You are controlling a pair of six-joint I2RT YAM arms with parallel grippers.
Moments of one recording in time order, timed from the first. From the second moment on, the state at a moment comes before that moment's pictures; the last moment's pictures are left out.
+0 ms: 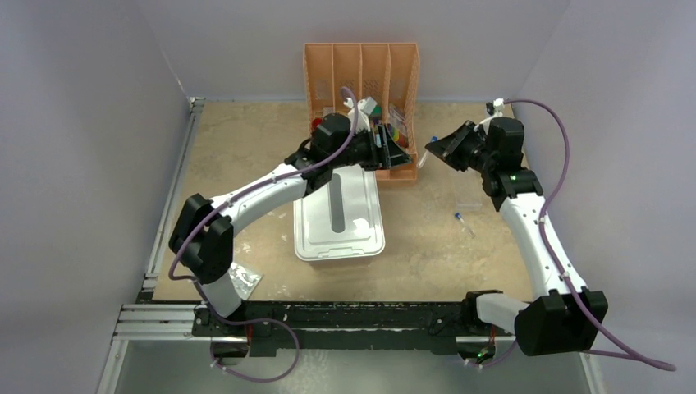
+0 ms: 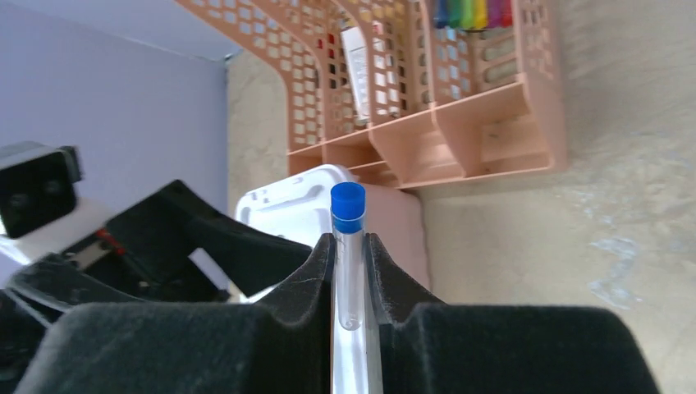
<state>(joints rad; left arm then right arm) -0.70 1.71 1.37 0.11 0.40 -0.80 0.08 1.17 1.10 -0.37 -0.31 0.76</state>
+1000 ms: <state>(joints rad) -0.78 1.79 1.43 0.20 0.39 -0.79 0.08 1.20 1.11 -0.31 -0.52 0.87</state>
